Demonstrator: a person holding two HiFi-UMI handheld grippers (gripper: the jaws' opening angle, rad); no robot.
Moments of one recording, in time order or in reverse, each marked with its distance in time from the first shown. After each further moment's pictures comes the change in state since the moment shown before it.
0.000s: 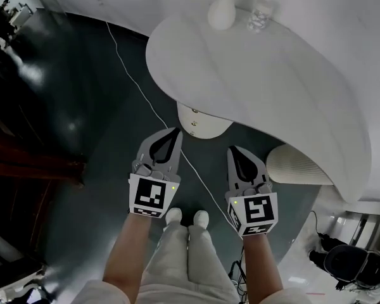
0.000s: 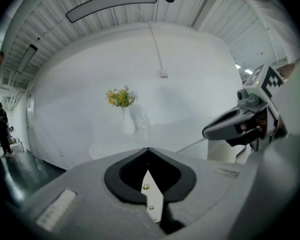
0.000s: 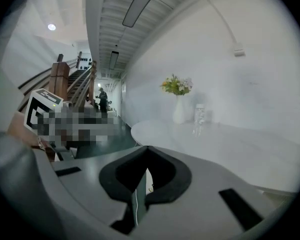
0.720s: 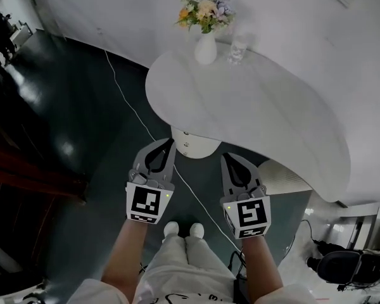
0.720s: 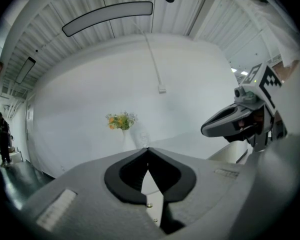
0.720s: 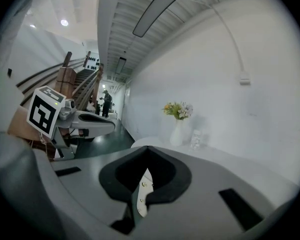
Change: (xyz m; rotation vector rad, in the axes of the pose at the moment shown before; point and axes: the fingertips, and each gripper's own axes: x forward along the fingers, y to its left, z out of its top) left arm -0.024 -0.001 0.112 0.052 -0.080 0.004; right arm -0.053 -0.016 0.103 -0.101 -0.071 -0.008
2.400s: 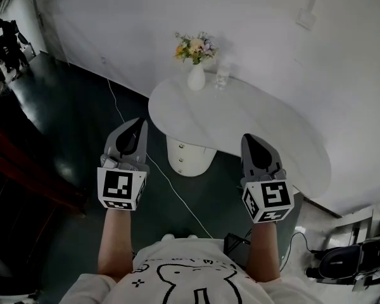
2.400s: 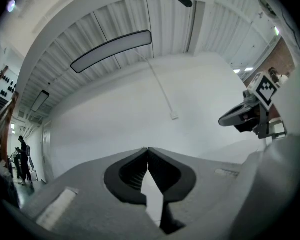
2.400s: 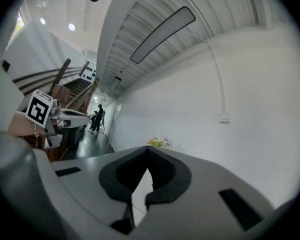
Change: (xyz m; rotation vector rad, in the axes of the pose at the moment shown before) left arm -0.114 0.052 0.166 0.085 -0.212 0.188; right arm -0.127 -0.042 0.144 -0.043 -0.224 -0.155
